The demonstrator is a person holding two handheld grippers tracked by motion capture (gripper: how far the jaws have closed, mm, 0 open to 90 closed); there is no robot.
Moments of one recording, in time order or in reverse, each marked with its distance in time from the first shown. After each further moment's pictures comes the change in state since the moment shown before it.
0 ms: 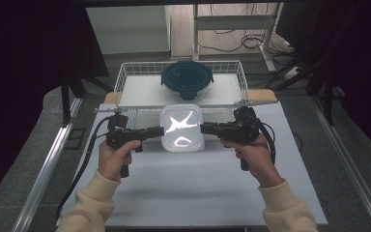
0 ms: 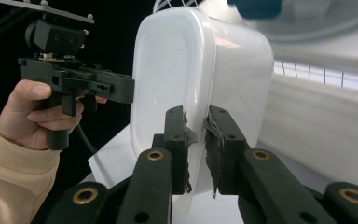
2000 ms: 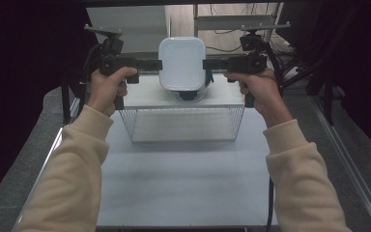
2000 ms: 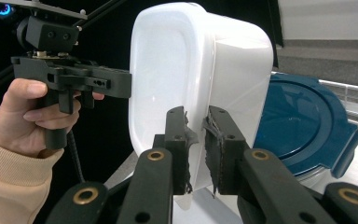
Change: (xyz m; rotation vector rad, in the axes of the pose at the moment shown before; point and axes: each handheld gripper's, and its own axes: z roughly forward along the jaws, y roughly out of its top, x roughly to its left) left arm -0.027 0.160 -0.010 -0.020 0.035 0.075; right arm -0.007 0.149 -0.015 -0.056 -0.012 -0.018
